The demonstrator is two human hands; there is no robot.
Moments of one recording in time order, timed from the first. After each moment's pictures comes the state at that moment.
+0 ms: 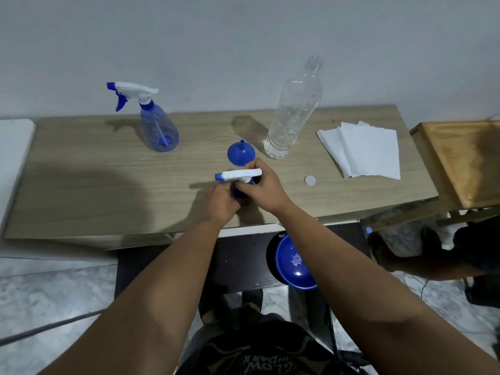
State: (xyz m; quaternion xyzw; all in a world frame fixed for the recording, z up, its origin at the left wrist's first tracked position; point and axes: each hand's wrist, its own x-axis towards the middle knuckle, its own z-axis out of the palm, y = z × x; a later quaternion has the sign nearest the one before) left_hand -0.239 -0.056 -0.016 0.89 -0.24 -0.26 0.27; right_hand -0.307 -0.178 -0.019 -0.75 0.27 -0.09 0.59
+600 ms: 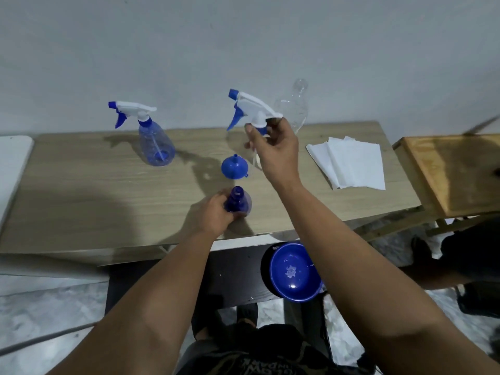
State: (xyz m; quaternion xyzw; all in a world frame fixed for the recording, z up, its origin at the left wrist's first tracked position) left_hand -0.238 -0.051 -0.016 0.89 -0.25 -0.25 0.30; right_hand -0.281 -0.203 0.095 -0.65 0.26 -0.34 0.63
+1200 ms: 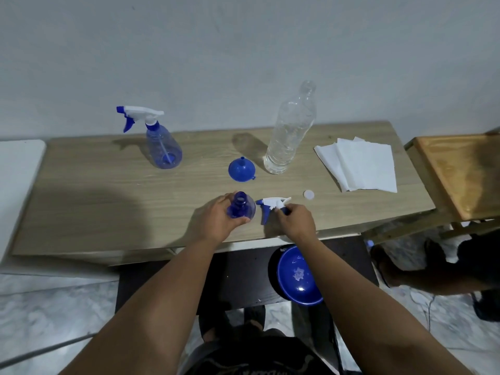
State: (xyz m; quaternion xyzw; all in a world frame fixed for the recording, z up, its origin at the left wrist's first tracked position) left_hand -0.236 -0.042 -0.014 0.89 -0.27 -0.24 0.30; right_hand -0.370 -0.220 -0.058 -0.80 0.49 0.03 0.36
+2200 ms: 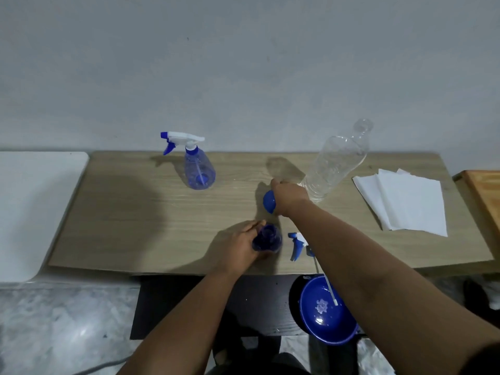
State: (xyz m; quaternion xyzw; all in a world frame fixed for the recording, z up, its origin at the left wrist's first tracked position) left_hand -0.202 -0.032 -0.033 0.87 -0.31 -0.27 0.27; right_hand -0.182 -0.239 -0.019 -0.94 0.22 0.25 0.07
